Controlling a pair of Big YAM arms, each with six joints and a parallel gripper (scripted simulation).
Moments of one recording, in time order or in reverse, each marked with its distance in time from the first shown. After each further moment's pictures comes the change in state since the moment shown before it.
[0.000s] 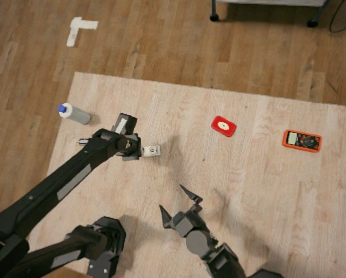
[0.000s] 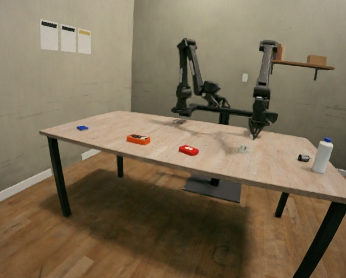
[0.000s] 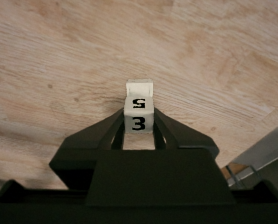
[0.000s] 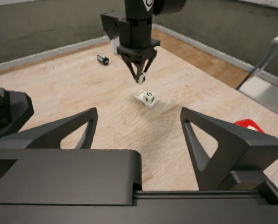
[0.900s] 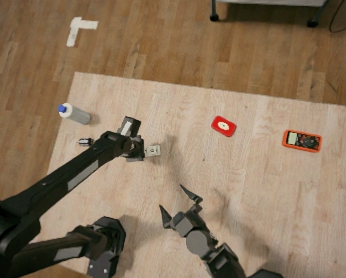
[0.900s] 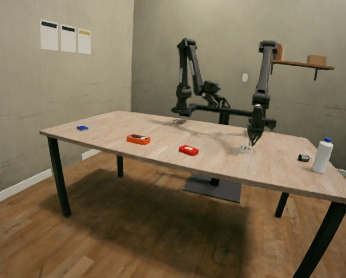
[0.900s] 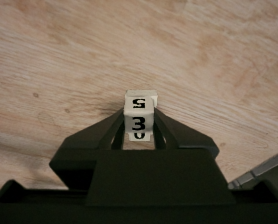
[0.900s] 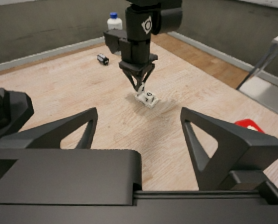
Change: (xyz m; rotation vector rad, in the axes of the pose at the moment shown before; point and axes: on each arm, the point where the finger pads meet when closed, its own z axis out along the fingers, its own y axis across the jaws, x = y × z) left arm -0.001 0.002 0.039 -0.009 -0.004 -0.021; right arm 0.000 0.000 0.000 0.000 0.000 0.000
